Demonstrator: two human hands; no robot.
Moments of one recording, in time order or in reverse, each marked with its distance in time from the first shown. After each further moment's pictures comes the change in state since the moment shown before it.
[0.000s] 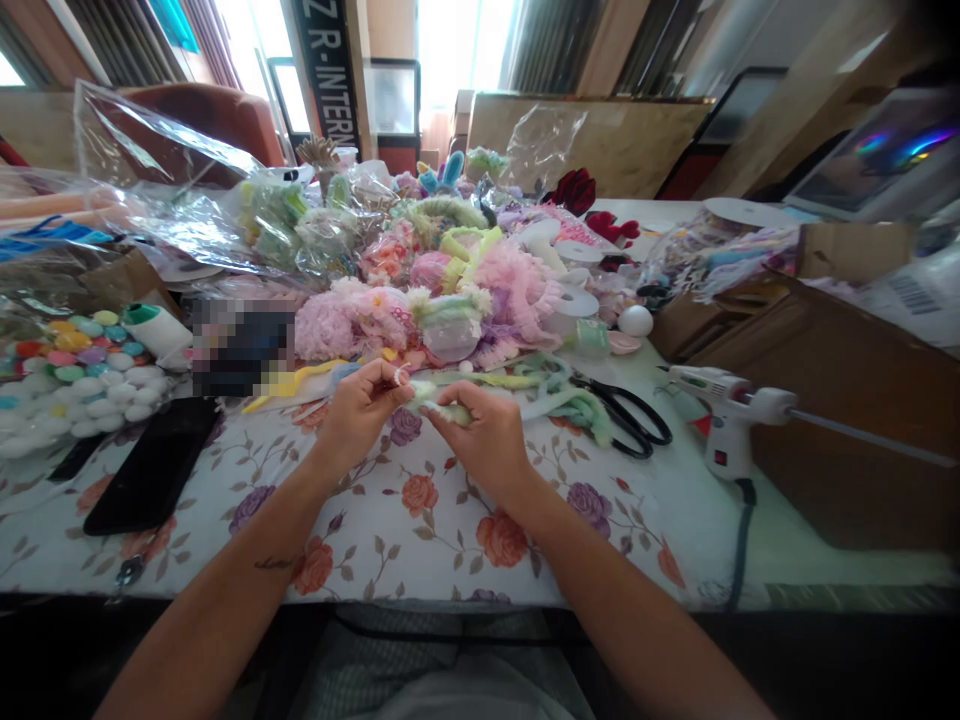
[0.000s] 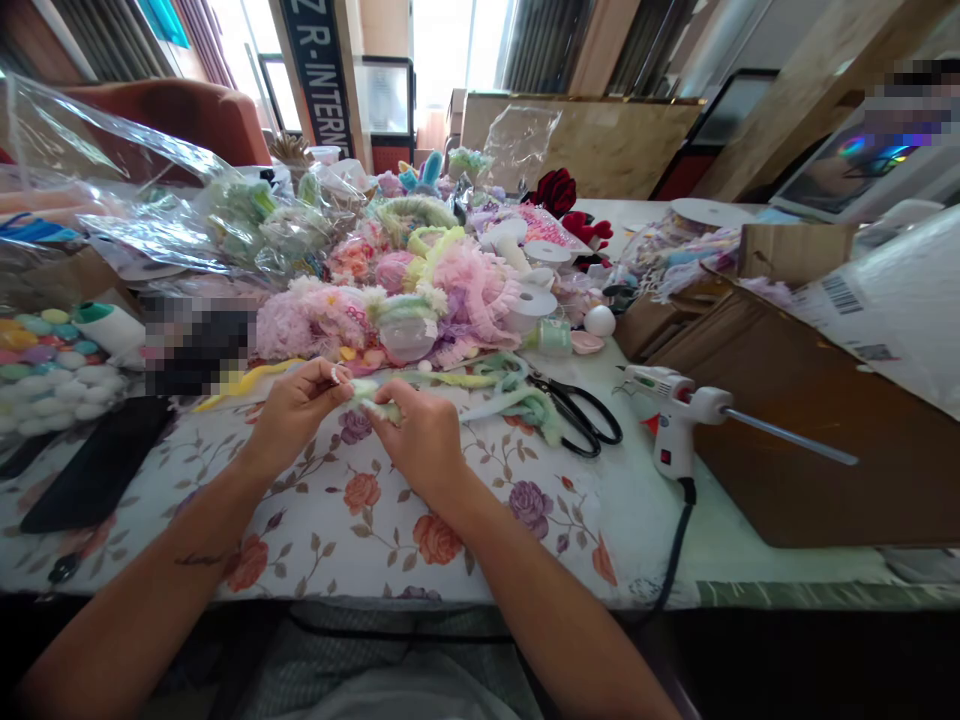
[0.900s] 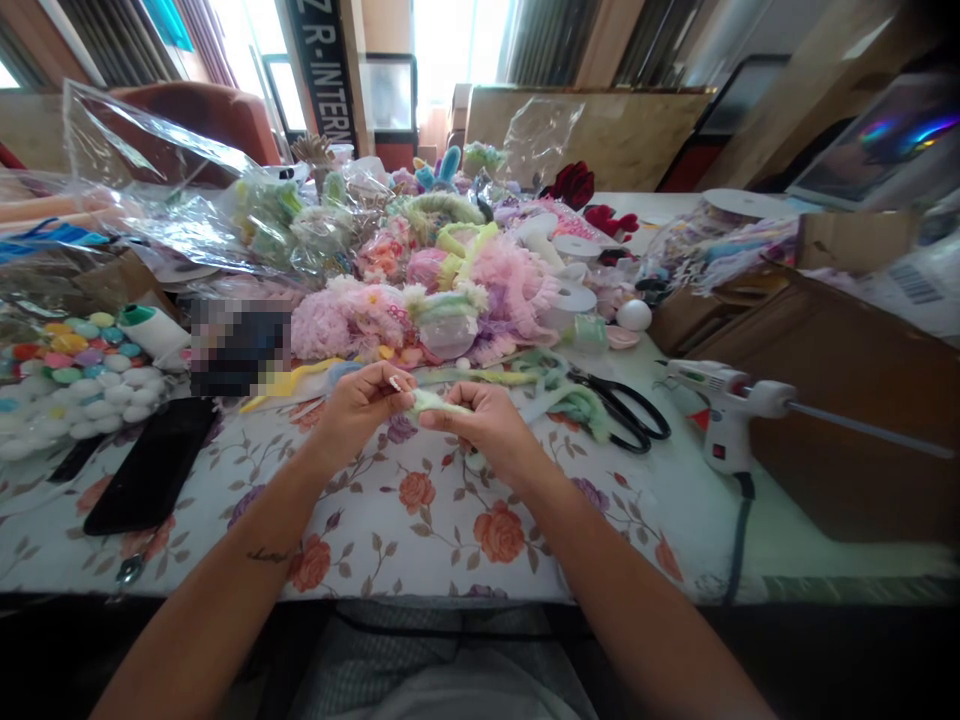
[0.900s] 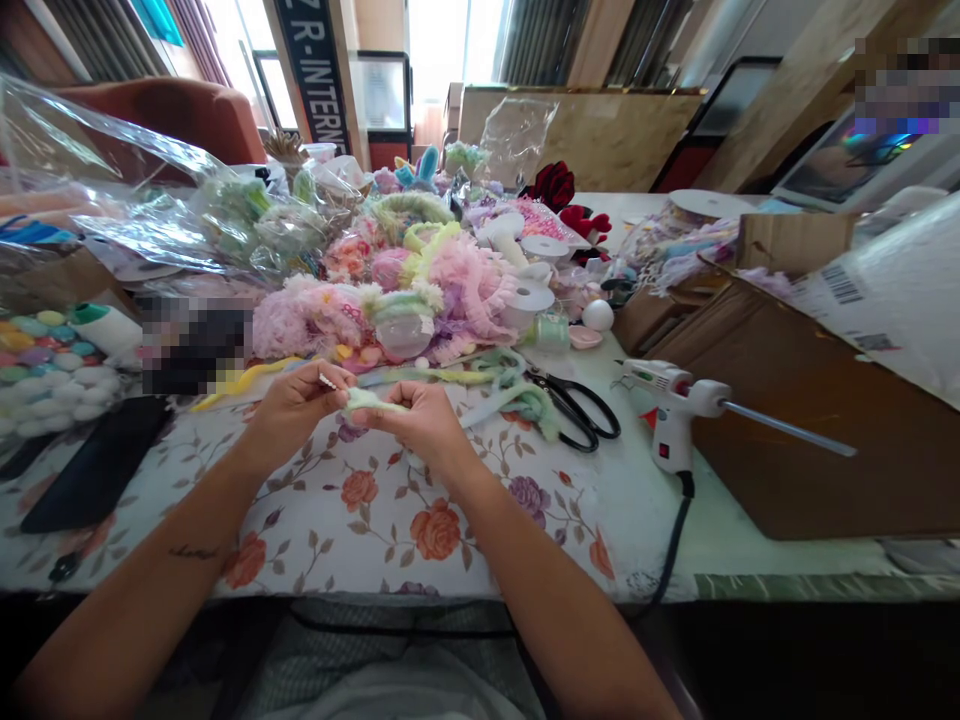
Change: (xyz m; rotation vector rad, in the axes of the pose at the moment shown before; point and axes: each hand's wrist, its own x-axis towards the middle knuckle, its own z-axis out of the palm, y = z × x) left_hand 0.001 -0.001 -0.002 -0.241 -0.119 -0.058; right_hand 0.010 0.000 -0.015 0.711 -0.365 0.632
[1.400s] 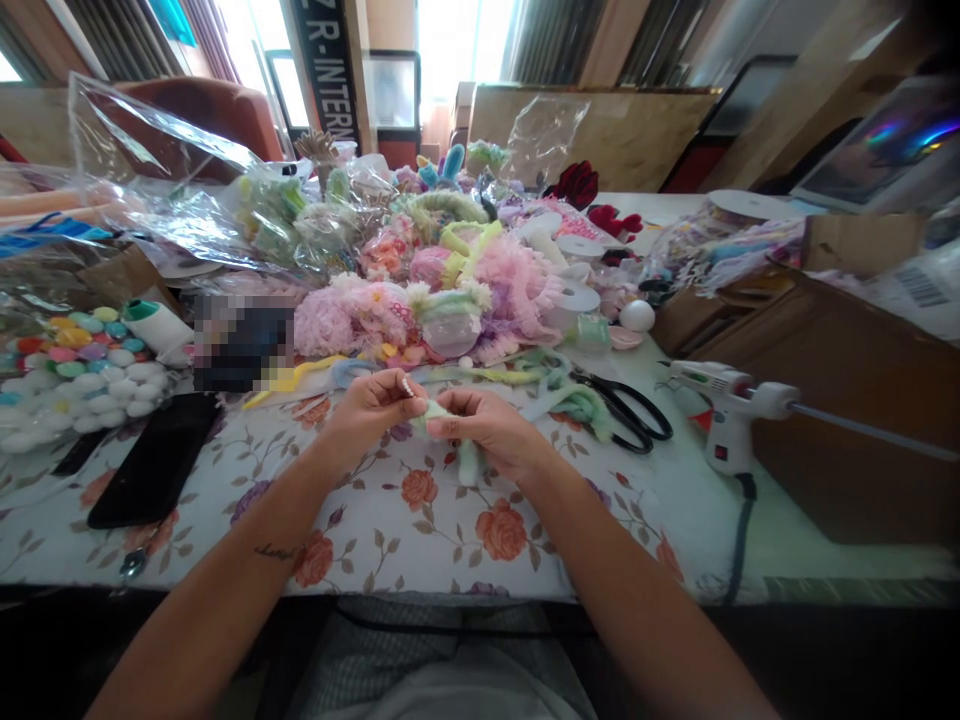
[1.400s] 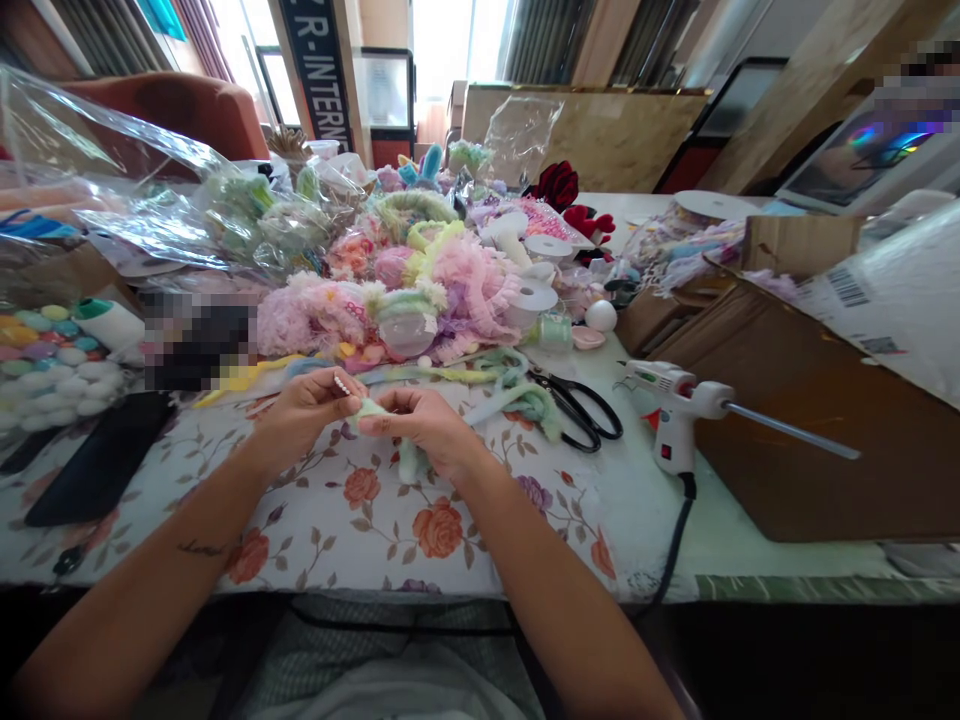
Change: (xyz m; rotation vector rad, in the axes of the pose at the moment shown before) left_hand -0.003 0.005 0.007 -0.030 -0.075 -0.104; right_hand 0.002 -0.005 -0.005 0.082 -0.223 0.108
